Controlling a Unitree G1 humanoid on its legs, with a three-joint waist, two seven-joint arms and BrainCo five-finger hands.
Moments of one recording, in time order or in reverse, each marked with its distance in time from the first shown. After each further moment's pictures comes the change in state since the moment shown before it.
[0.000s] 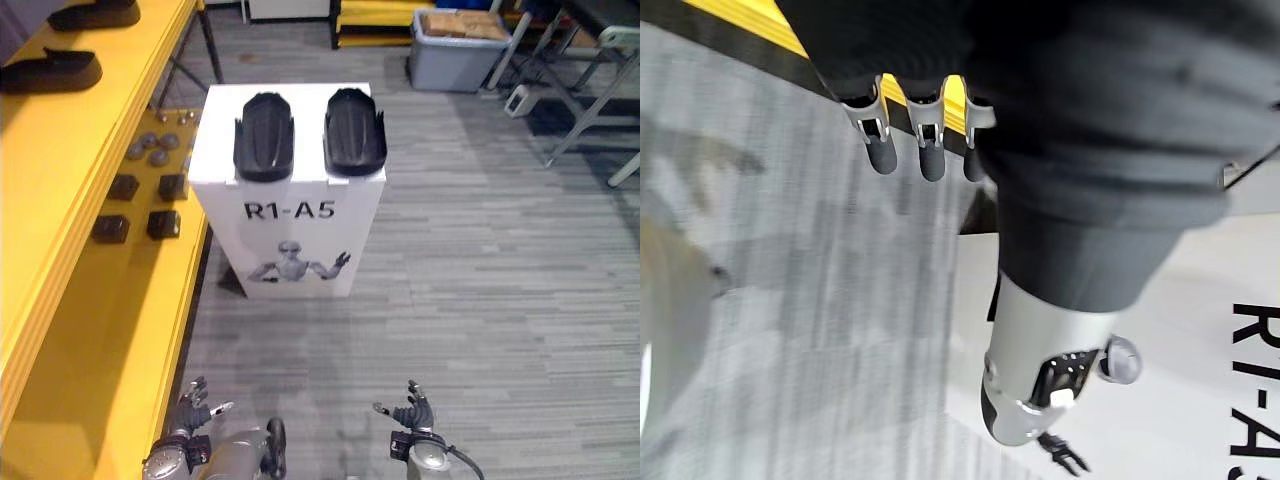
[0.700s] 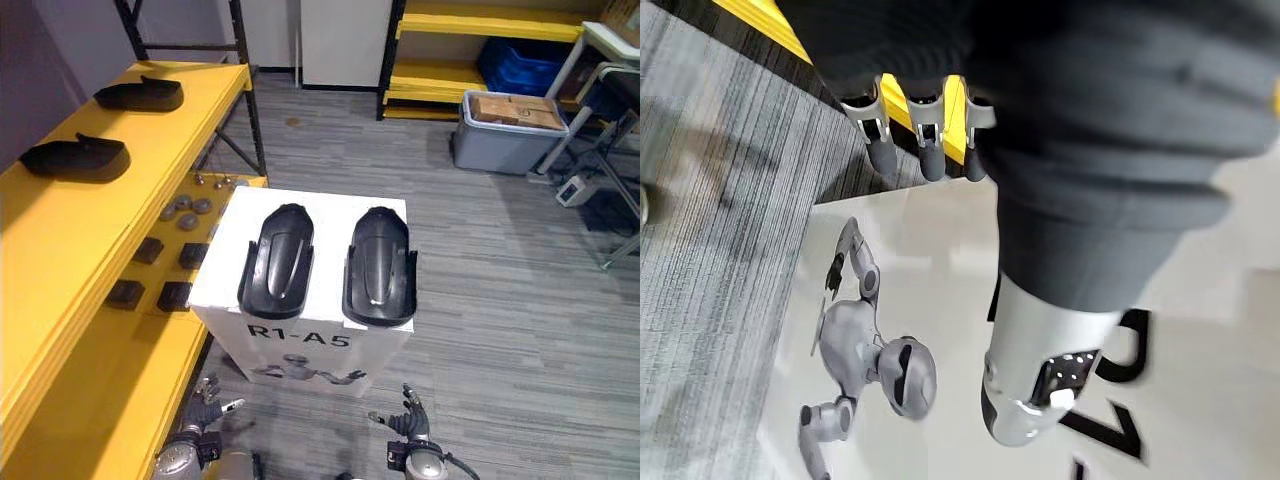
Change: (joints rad) left arm -0.057 -0.044 0.001 0.055 0.001 -0.008 -0.002; right arm 0.059 0.013 -0.007 -0.008 -0.029 -0.002 -0.012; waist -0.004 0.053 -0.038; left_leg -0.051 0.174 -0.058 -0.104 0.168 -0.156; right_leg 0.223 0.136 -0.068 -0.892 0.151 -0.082
